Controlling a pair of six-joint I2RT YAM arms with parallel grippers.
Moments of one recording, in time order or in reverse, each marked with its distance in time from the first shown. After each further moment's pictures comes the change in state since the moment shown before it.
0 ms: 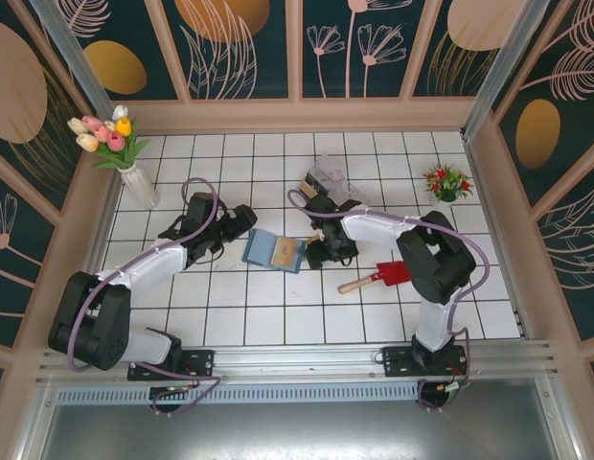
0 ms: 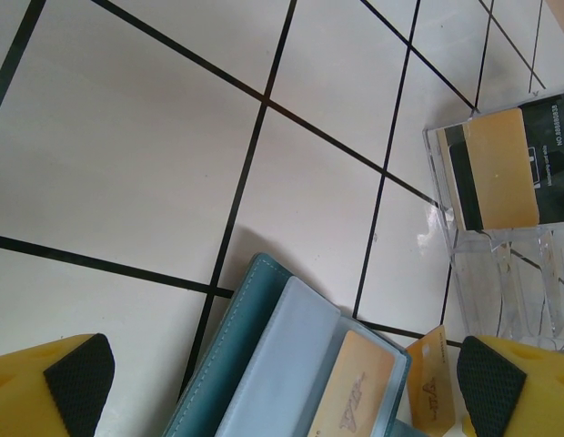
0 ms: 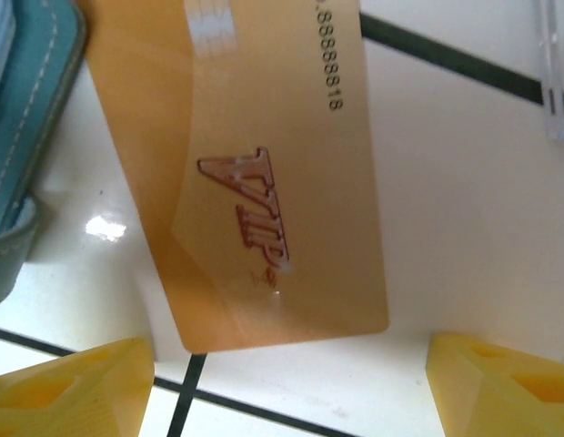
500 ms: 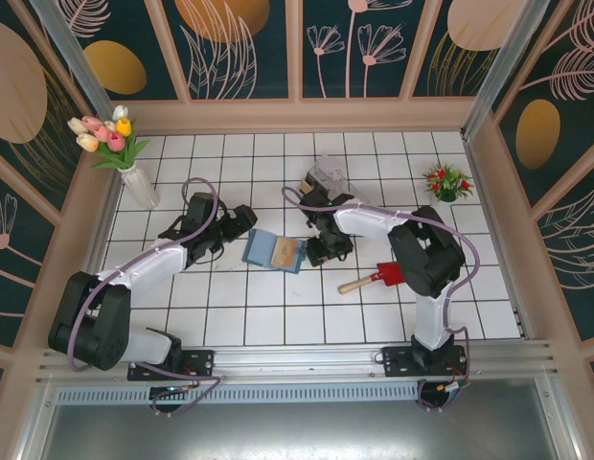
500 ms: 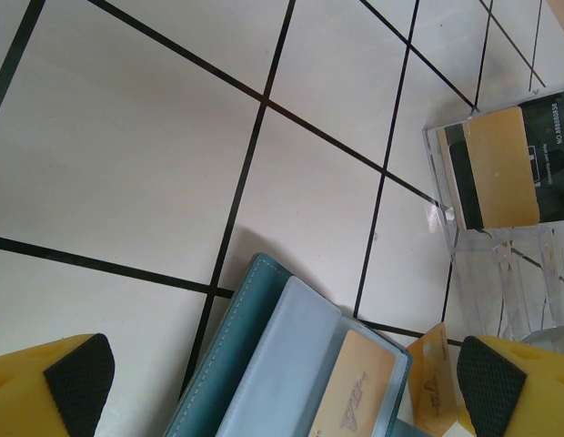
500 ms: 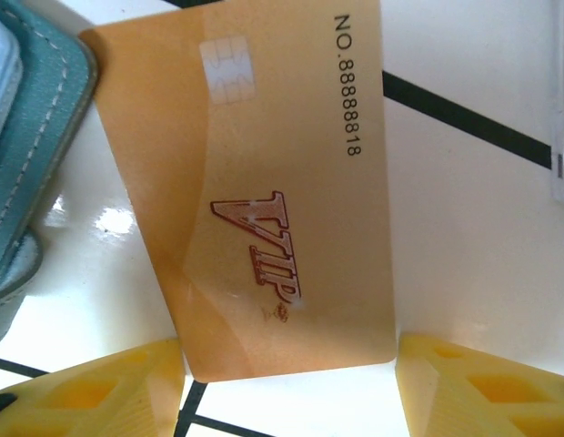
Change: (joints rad) left arm 0.000 0.000 0.000 0.000 0.000 0.006; right arm 0.002 0.073 0.100 -0.074 0.010 -0.048
